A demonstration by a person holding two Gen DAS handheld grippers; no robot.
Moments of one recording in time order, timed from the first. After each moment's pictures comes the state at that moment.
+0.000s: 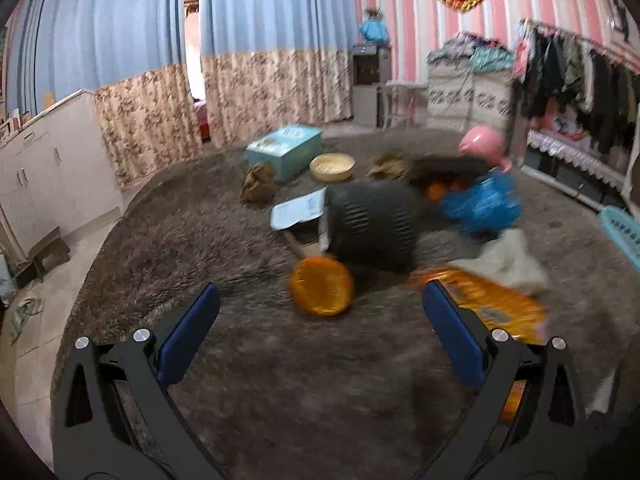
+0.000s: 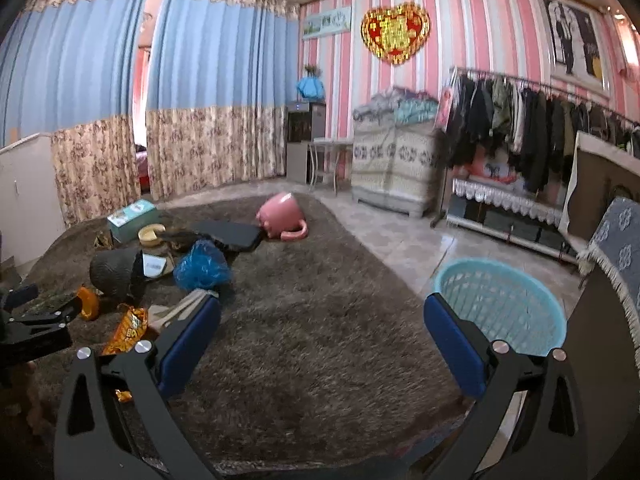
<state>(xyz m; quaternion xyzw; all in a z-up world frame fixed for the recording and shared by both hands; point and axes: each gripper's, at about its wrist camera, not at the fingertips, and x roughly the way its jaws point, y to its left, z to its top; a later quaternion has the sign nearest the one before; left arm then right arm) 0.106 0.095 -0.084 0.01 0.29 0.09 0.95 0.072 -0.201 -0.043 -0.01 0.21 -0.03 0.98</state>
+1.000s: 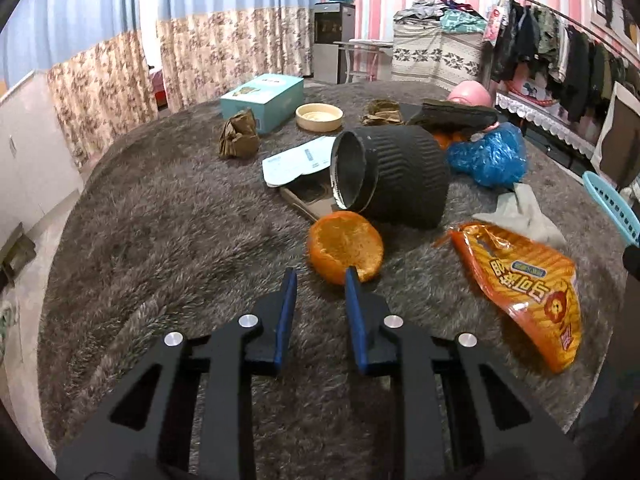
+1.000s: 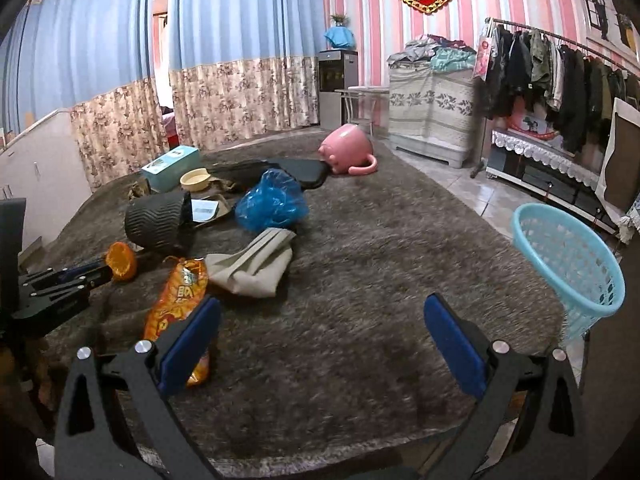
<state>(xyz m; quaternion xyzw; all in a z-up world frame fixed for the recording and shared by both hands) 0.126 0.134 -0.102 -0.01 0.36 0.00 0.93 0.086 -0.140 -0.079 0.01 0.29 0.03 0.96</state>
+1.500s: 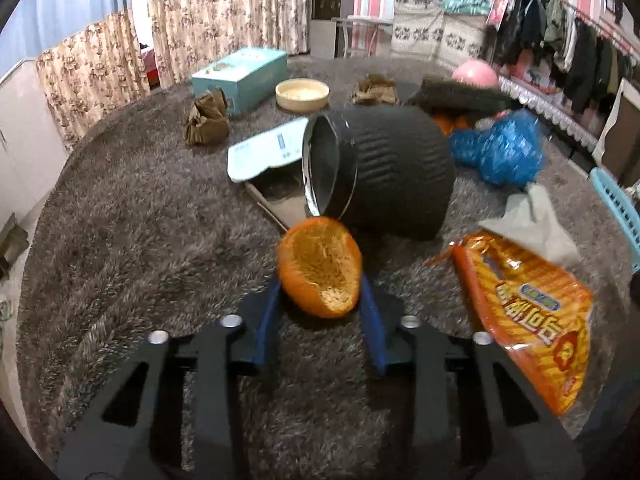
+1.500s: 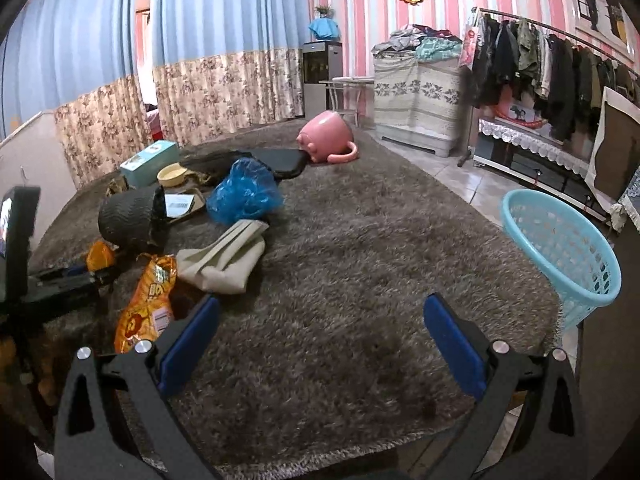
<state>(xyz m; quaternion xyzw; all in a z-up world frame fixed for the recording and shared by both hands) 0.160 0.120 -0.113 -0.02 0.40 -0.01 0.92 0.098 -0.146 -0.092 0.02 0.30 0.02 0.95</state>
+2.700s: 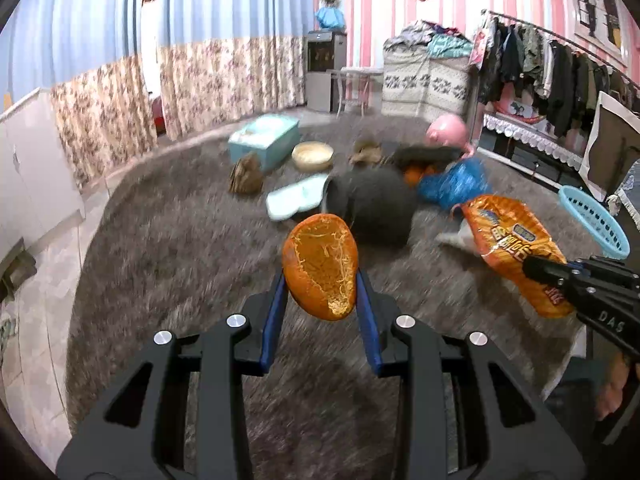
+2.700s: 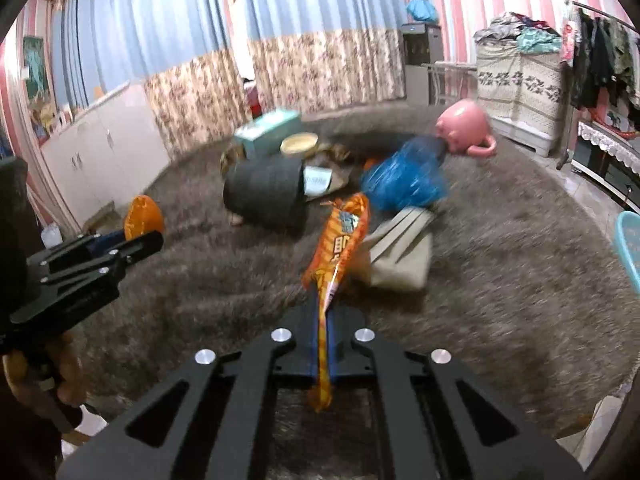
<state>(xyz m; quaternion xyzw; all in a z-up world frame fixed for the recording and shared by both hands) 0.076 0.133 -0.059 0.01 0.30 -0.02 0.95 0.099 -0.092 -0.077 0.02 0.32 0.19 0.93</state>
